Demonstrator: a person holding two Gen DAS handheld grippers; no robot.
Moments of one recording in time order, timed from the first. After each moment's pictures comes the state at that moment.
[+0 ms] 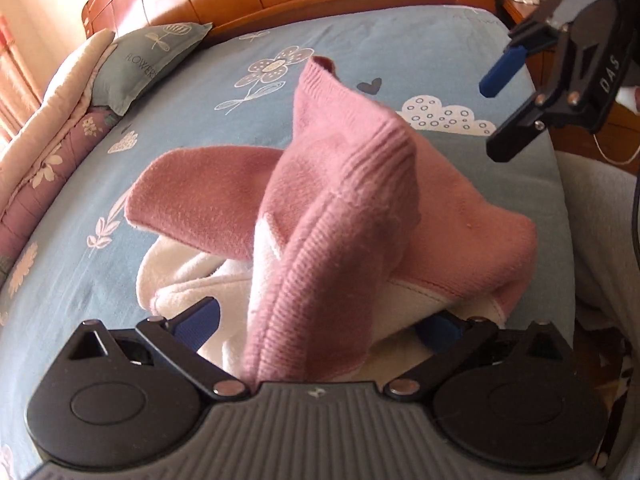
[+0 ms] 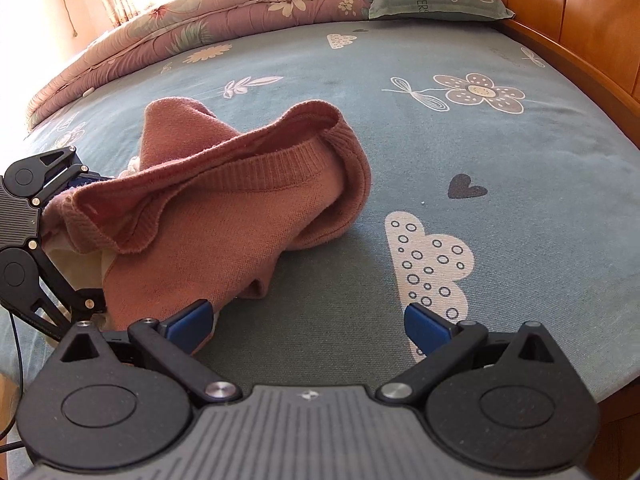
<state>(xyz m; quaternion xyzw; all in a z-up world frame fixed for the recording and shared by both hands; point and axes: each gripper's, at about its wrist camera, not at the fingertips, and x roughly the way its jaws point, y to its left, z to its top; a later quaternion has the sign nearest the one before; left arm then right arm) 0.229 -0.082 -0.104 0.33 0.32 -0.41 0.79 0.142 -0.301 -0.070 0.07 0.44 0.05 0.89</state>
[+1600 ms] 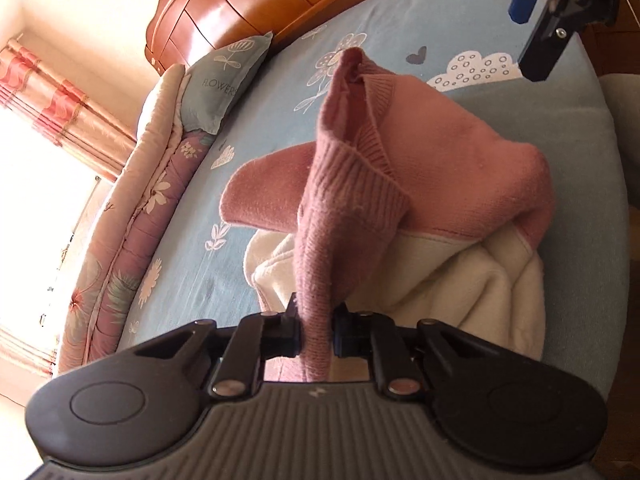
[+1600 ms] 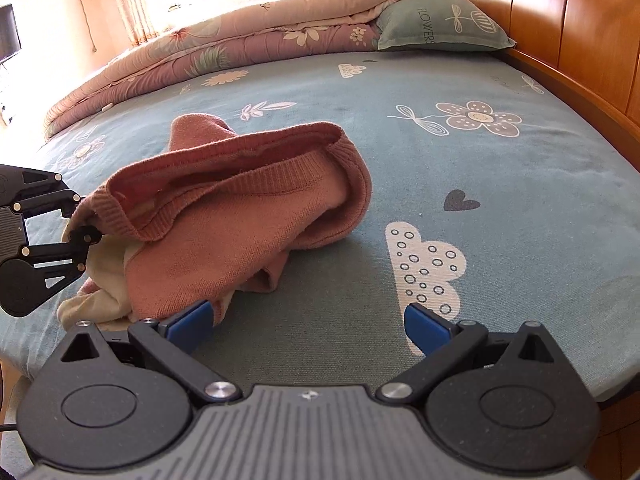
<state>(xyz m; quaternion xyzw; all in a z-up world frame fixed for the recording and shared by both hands) 0.163 -0.084 -0.089 0.49 0.21 -0.25 0.81 0.108 -0.302 -0.064 0.05 0.39 0.07 0.92</state>
